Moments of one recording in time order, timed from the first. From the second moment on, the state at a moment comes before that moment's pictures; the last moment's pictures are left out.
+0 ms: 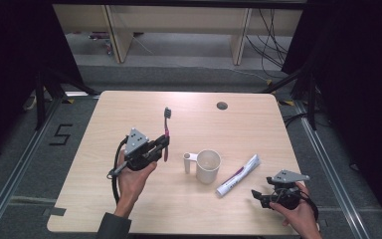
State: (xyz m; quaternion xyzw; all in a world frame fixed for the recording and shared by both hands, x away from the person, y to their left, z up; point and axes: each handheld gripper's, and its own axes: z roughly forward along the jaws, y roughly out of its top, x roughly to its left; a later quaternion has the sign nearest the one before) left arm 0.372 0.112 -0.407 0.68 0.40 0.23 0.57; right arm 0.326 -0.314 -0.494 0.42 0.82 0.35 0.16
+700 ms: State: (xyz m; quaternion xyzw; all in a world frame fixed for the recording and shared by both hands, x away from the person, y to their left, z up) left arm 0.386 0.083 -0.403 0.67 0.38 0.22 0.59; right arm 0.326 -0.313 -0.494 0.42 0.82 0.35 0.16
